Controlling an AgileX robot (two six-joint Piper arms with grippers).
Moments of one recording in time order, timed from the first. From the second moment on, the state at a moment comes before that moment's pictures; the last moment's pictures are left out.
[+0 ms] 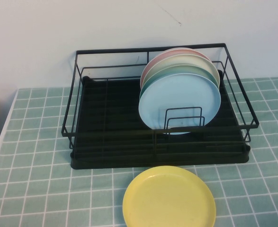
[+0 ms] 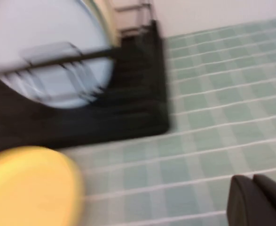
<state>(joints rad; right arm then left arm) -0.01 -0.01 0.02 0.42 0.41 -0.20 0.06 -0.01 0.02 -0.16 0.37 -0.08</state>
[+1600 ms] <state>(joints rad) -0.01 0.92 -0.84 0.96 0.89 -1.55 0.06 -0.01 0.02 -0.16 0.37 -0.08</state>
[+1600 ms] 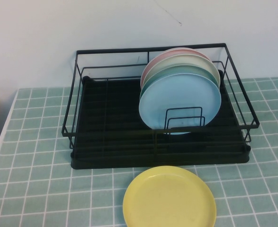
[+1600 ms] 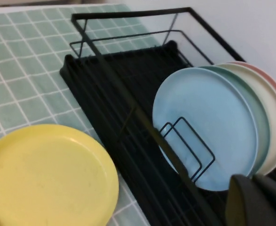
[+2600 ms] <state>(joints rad) 0.32 1.65 -1.30 0.60 0.46 -1.67 0.06 -0.01 0.02 -0.16 0.37 -0.08</state>
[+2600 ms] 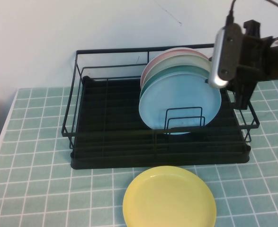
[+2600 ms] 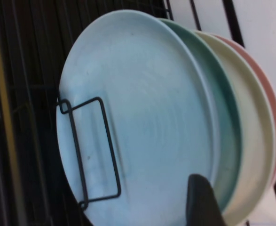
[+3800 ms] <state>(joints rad) 0.35 1.89 -1.40 0.61 0.36 -1.66 0.06 -0.01 0.02 -0.16 0.37 -0.08</state>
